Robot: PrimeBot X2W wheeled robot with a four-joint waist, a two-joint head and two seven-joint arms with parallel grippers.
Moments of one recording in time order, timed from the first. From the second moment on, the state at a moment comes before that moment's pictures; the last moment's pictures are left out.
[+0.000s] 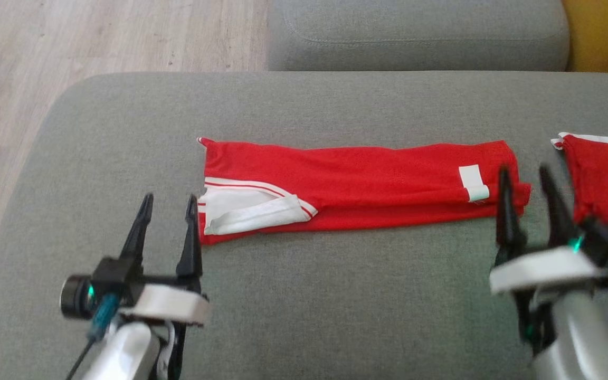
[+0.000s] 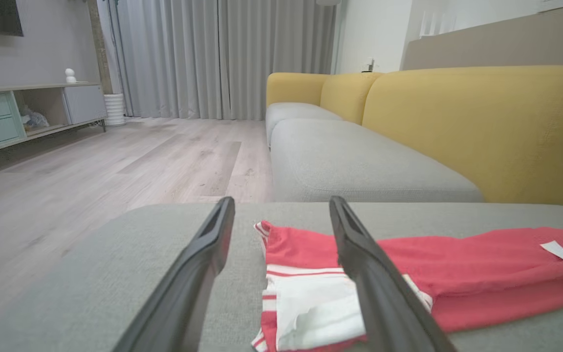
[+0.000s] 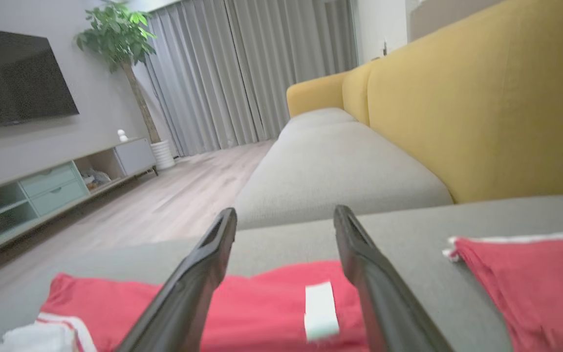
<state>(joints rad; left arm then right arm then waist) -0.25 0.29 -0.52 0.26 -0.51 0.23 -0.26 -0.23 -0.09 0.01 0.37 0.27 0.13 -0.25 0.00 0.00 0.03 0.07</state>
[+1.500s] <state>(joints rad) -0.26 0.05 -0.20 0.35 -0.23 -0.04 -0.26 -0.53 -0.05 -0.42 0.92 -0.02 0.13 -0.16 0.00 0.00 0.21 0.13</state>
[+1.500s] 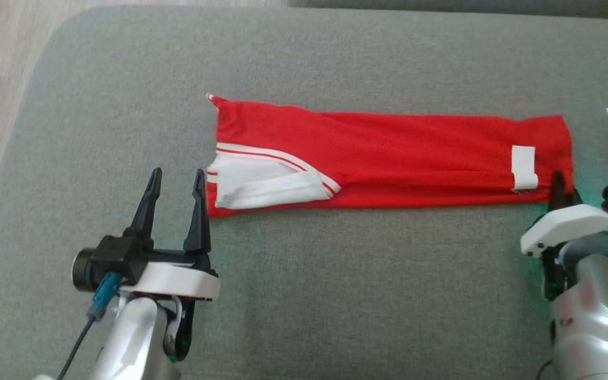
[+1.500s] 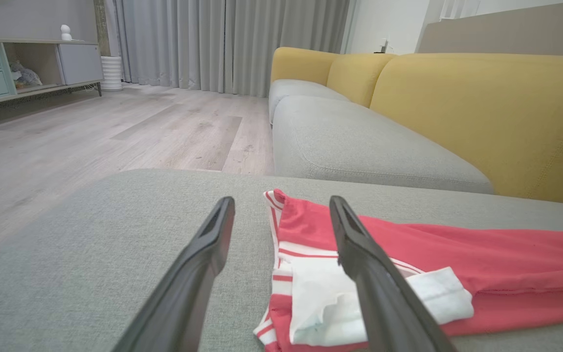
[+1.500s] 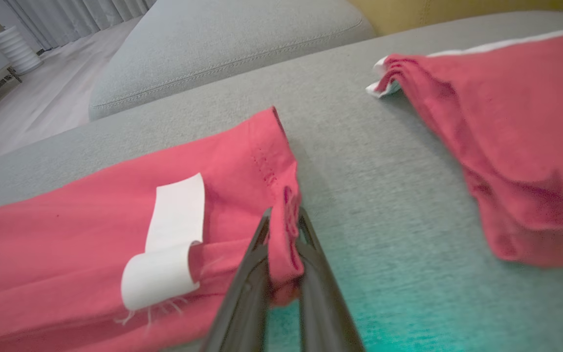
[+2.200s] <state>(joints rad) -0.21 0.05 -0.19 0.36 -0.22 -0.07 -0.26 -0.56 -0.08 -0.31 0.73 0.02 0.13 -0.05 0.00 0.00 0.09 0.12</state>
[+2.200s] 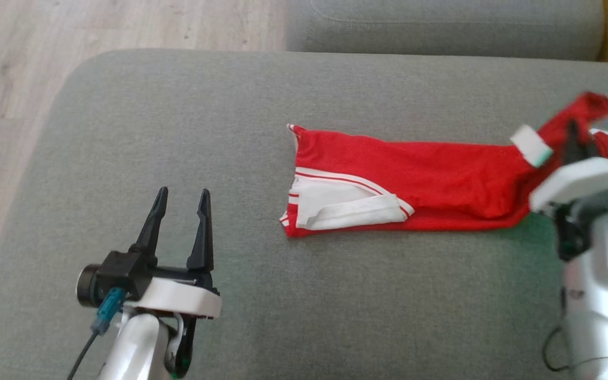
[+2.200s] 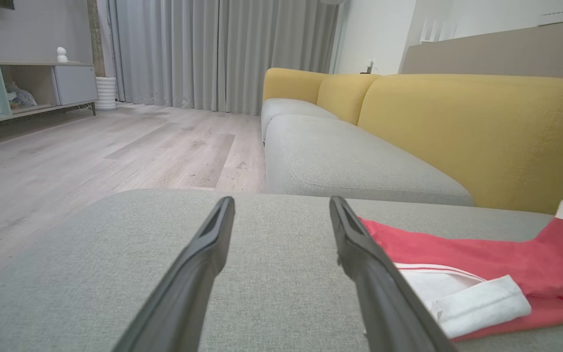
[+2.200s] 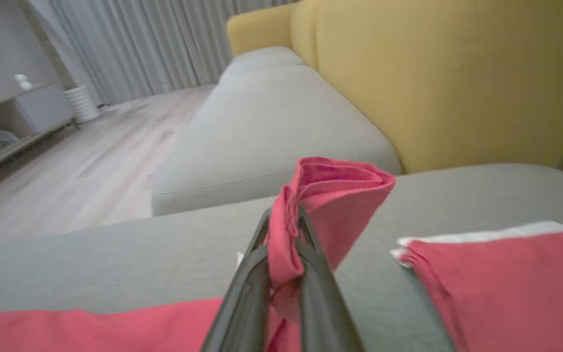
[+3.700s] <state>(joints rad) -0.20 0.05 -0.26 0.38 -0.23 -0.06 -0.26 -0.59 -0.07 0.39 0.76 0.36 0.13 -0.23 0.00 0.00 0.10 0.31</state>
